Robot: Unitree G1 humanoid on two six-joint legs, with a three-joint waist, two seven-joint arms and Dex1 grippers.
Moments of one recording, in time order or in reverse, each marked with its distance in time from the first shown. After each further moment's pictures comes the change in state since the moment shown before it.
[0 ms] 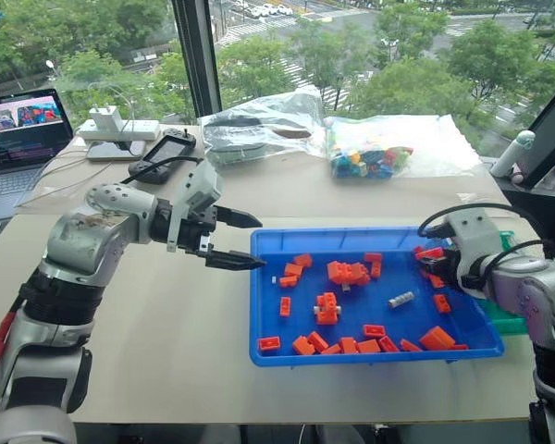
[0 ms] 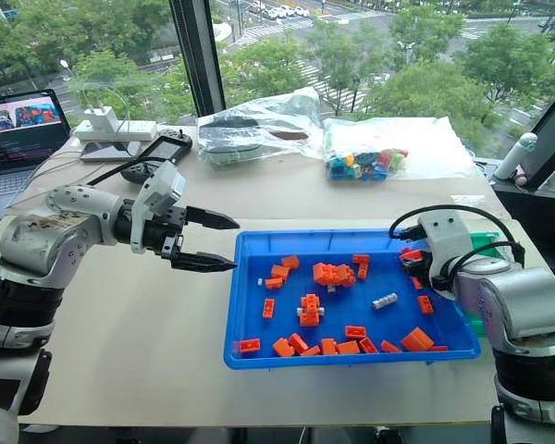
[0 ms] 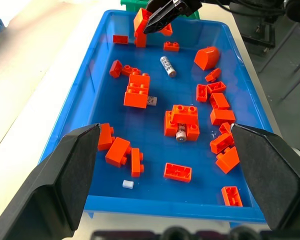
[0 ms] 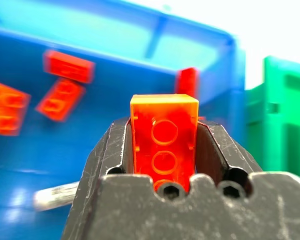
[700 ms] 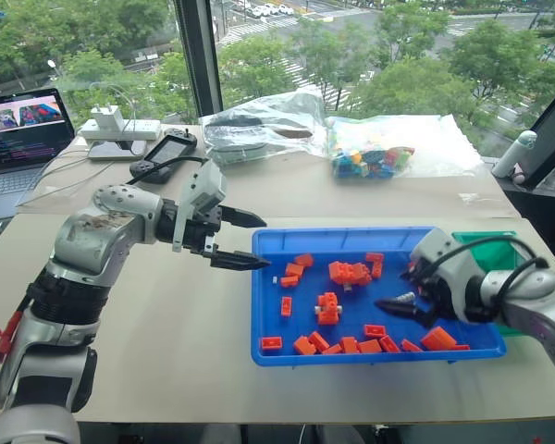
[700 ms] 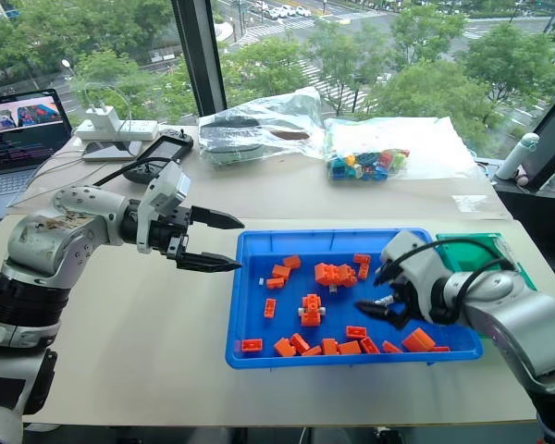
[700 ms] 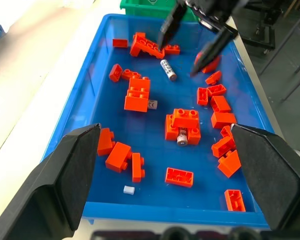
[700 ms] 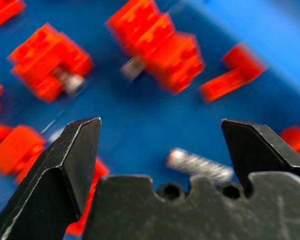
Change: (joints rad) left arm -0.003 -0.023 -0.009 0.005 0.008 -0.019 0.006; right arm 0.182 -0.214 0.057 -0.239 0.146 -0.186 0.419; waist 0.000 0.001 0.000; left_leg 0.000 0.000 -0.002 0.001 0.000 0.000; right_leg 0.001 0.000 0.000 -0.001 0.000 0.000
